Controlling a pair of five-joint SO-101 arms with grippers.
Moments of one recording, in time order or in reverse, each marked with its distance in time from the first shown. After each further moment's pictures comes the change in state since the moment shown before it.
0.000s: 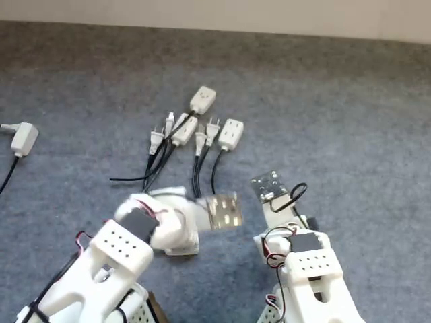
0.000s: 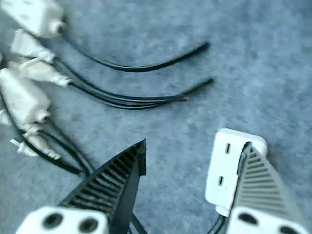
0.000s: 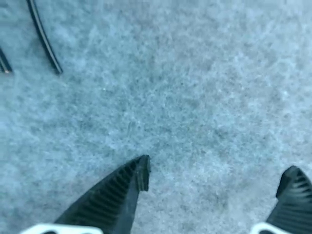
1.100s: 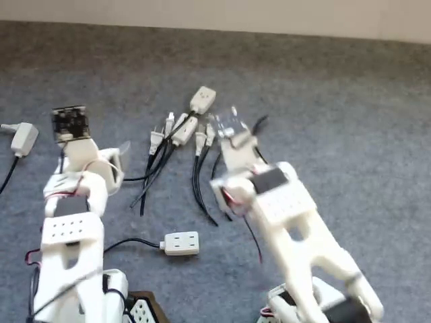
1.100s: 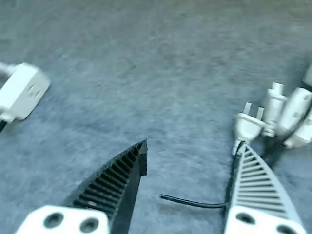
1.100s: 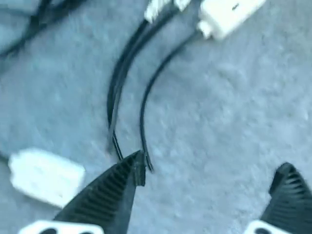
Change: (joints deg) left arm -41.8 4.8 2.7 -29.5 46.2; right arm -17.2 27.4 -48.8 13.5 -17.4
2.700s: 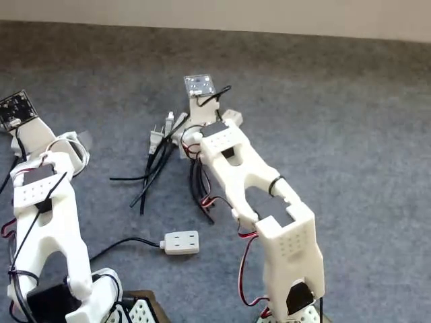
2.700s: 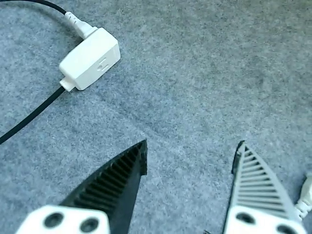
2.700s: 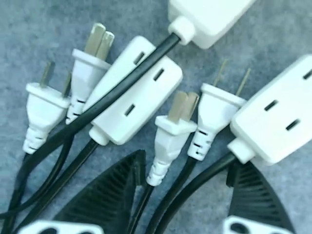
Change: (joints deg) left arm -11.6 22.7 -17.0 1.5 8.8; right arm -1.1 54.3 -39.8 -19.5 -11.9
